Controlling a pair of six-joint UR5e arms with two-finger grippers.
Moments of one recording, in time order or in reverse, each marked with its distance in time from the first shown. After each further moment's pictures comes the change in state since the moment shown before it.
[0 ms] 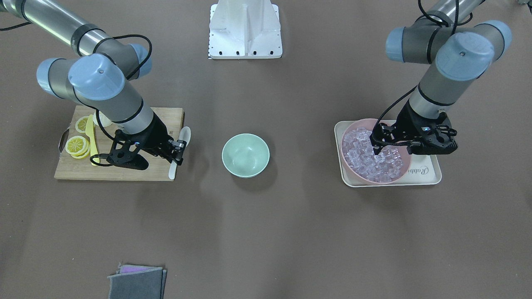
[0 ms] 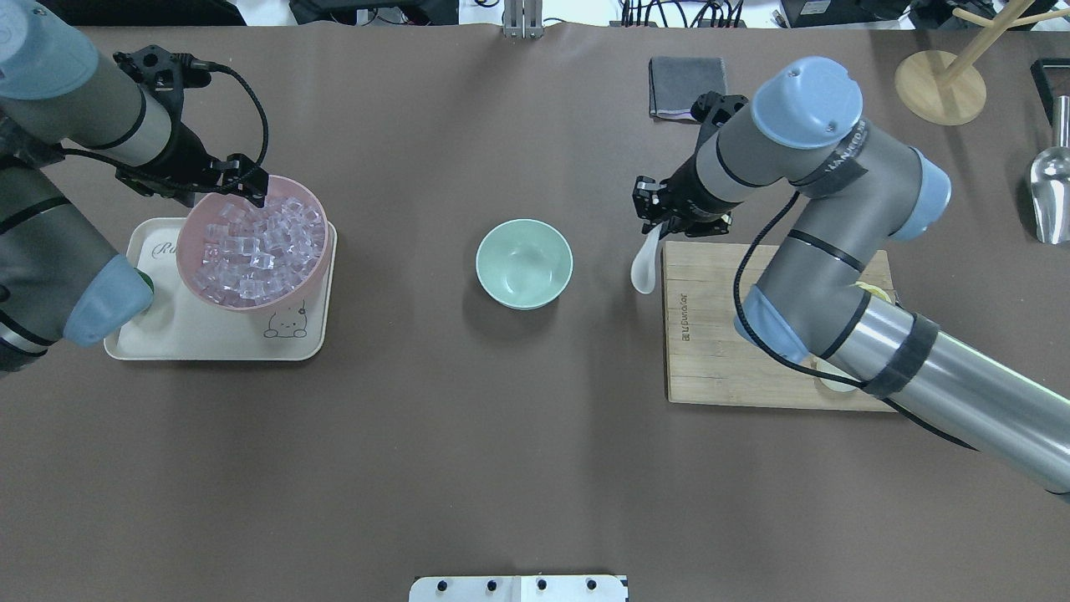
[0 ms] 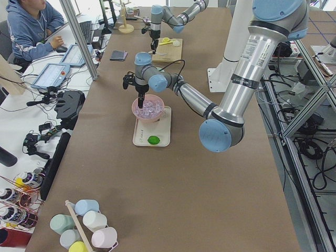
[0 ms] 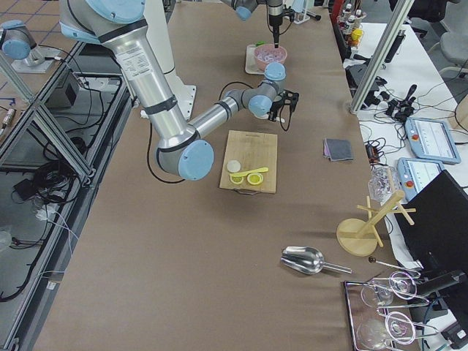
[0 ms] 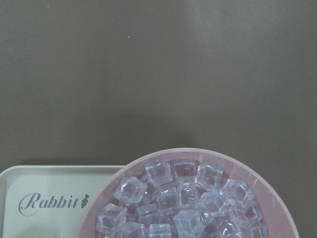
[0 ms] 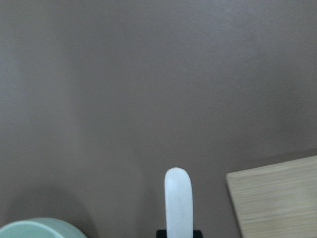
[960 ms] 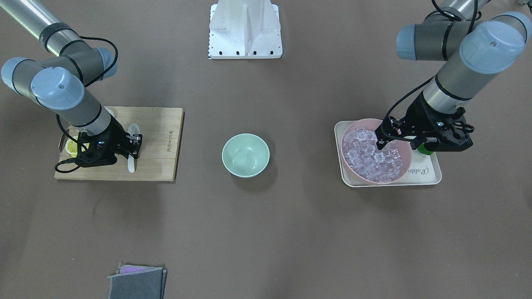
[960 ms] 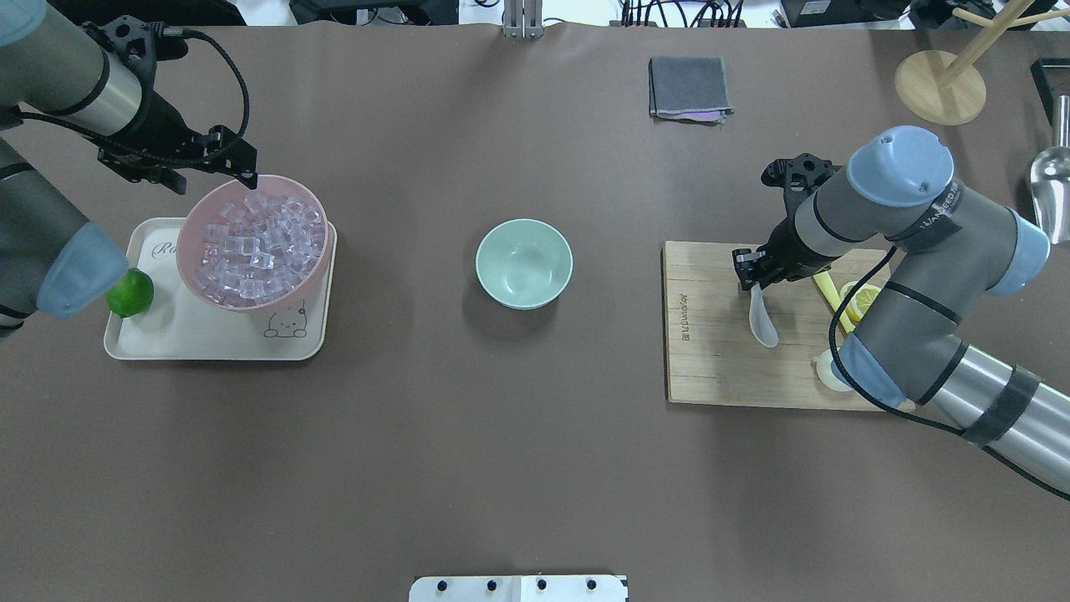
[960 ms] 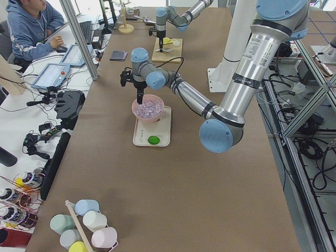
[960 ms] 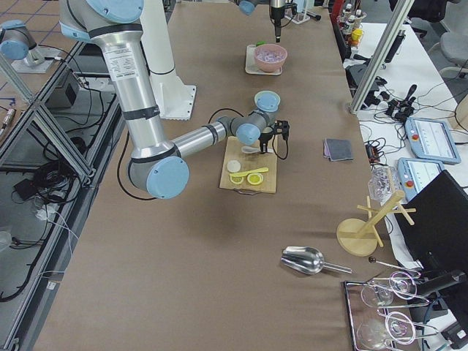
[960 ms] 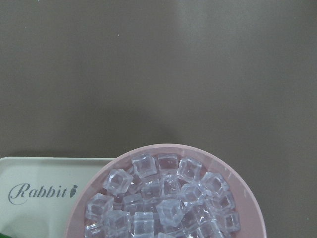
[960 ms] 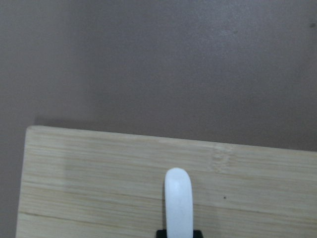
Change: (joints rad) left arm -0.067 -0.010 -0.014 0.003 -0.127 -0.013; right arm 0.027 -0.269 0.060 0.015 0.059 -0.482
